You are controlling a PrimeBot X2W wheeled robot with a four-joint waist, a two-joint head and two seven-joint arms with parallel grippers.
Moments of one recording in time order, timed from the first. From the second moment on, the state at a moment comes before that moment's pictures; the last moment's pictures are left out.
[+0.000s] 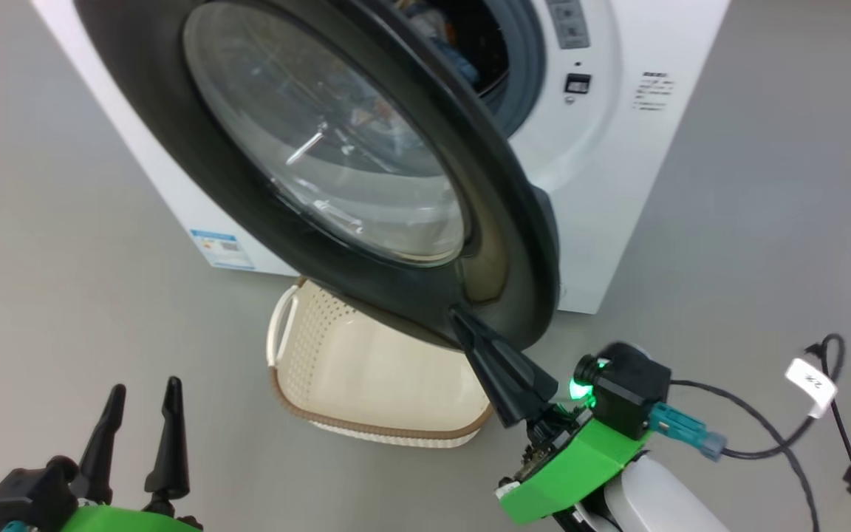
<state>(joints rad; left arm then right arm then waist) -0.02 0.14 -0.05 0.11 -0.45 -0.13 -0.26 -0.31 -0.07 0.51 0.09 0.42 0.13 -0.26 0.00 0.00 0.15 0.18</state>
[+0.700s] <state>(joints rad) -0.05 0.13 -0.08 0.12 -0.46 -0.13 -0.26 -0.38 -0.10 0.43 0.42 0.43 0.13 -0.26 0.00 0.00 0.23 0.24</state>
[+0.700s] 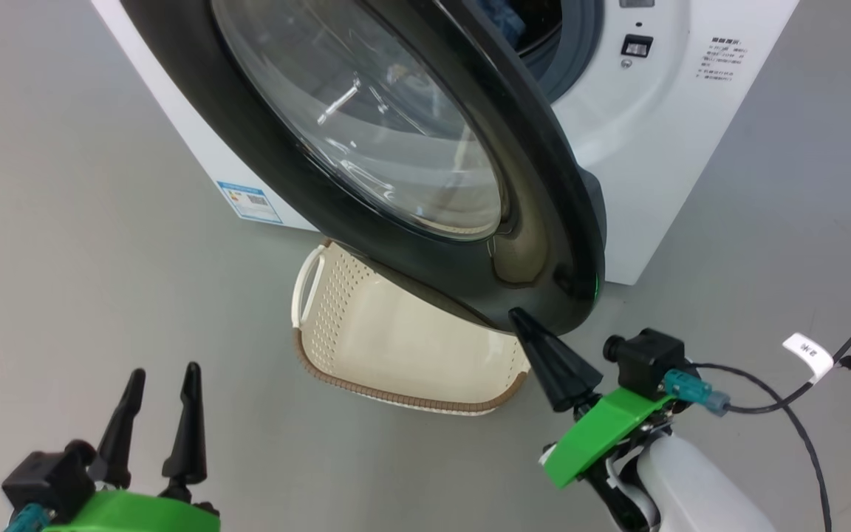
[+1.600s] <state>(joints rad) -0.15 0.14 -0.12 0.09 -0.47 -0.13 -0.26 -0.57 -0.08 0.14 0.44 0.35 0.13 -0.26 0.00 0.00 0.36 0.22</state>
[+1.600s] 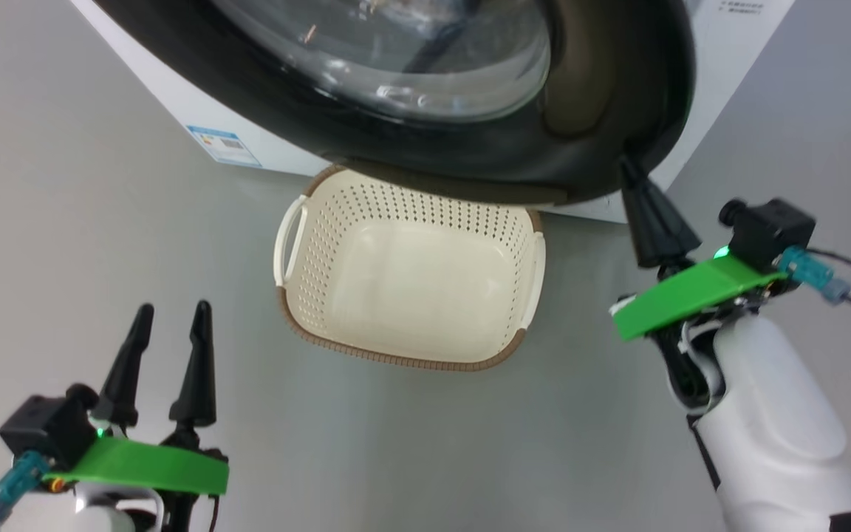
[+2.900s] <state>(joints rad) -0.25 0.14 -0.14 0.10 -0.50 -0.13 -0.26 -0.78 -0.09 0.01 0.48 0.31 0.14 -0.26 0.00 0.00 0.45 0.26</state>
